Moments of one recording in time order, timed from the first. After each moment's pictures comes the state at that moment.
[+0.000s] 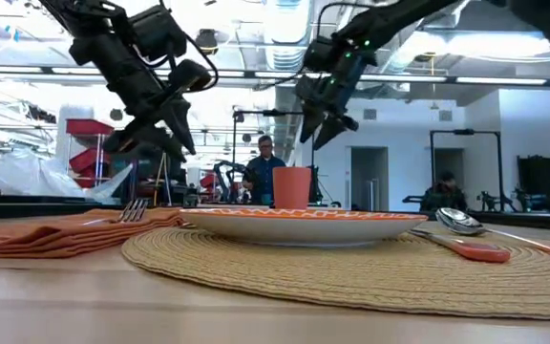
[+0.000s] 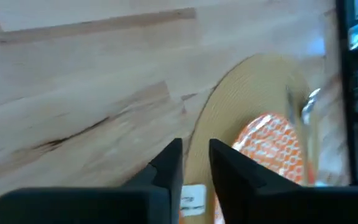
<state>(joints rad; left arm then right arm) 0.34 1.21 0.69 -0.38 0.10 -1.01 -0.62 2.00 1.80 -0.83 -0.09 0.15</state>
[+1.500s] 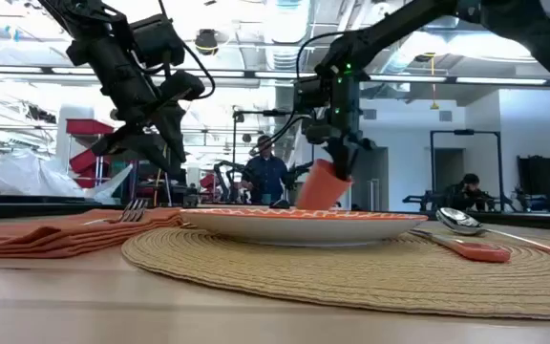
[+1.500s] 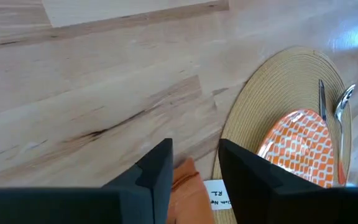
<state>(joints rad) 0.37 1.21 0.69 -0.44 0.10 -0.97 -0.56 2.09 1.80 -1.24 0.05 0.12</state>
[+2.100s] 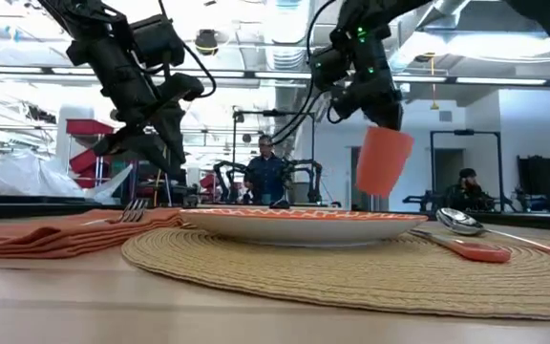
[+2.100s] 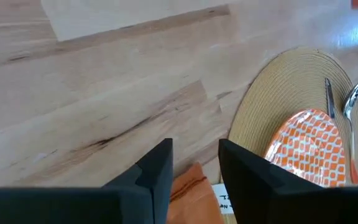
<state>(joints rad) 0.37 1.21 0.69 -0.44 0.07 -0.92 -0.47 1.95 1.74 -1.57 0.03 -0.06</state>
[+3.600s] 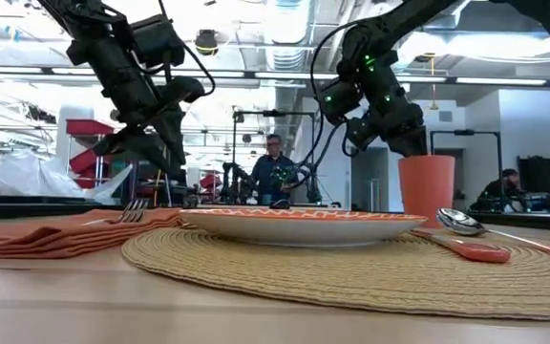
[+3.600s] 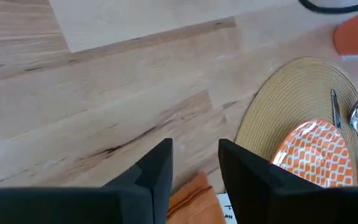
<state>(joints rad) 0.37 1.21 0.69 -0.42 0.03 -0.93 -0.46 1.93 1.54 -1.46 0.05 -0.08</state>
